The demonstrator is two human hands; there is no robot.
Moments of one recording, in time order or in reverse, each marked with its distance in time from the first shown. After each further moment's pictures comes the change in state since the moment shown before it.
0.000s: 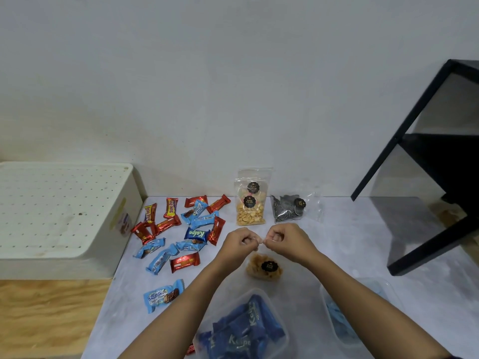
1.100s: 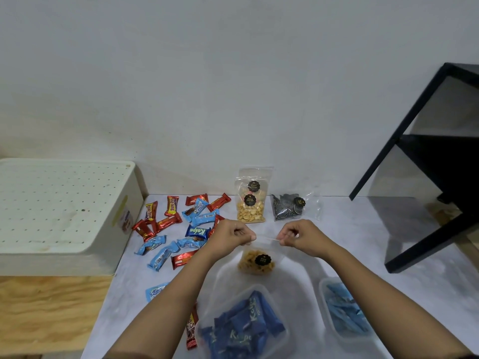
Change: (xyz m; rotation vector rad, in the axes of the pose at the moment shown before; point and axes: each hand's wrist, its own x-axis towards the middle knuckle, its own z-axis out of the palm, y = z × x) left_hand 0.003 0.005 -0.031 0.025 -0.064 0.036; right_hand -0.005 0.013 -0.028 0.147 -0.127 -0.006
